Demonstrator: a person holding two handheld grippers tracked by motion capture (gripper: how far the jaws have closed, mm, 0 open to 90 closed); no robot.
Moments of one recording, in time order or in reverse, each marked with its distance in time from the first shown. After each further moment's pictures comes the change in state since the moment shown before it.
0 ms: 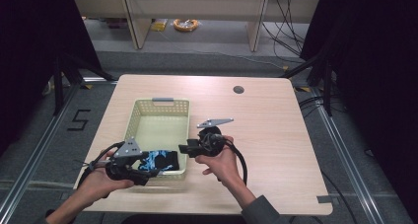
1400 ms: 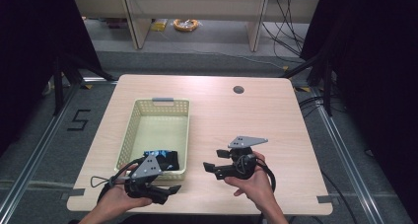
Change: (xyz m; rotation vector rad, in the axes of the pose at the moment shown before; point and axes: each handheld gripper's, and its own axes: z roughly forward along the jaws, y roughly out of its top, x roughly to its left) left arm -0.054 -0.003 0.025 -0.095 -0.085 0.055; right arm -0.008 -0.053 -0.068 -0.043 -0.040 -0.083
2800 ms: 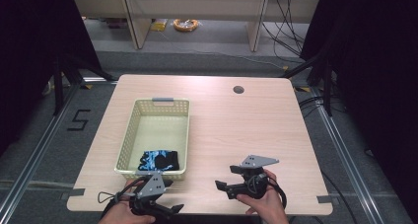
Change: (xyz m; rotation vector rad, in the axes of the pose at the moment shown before) left arm -0.023 -0.036 0.017 0.032 -0.059 0.004; right arm -0.006 -0.058 -0.015 0.032 -0.054 0.016
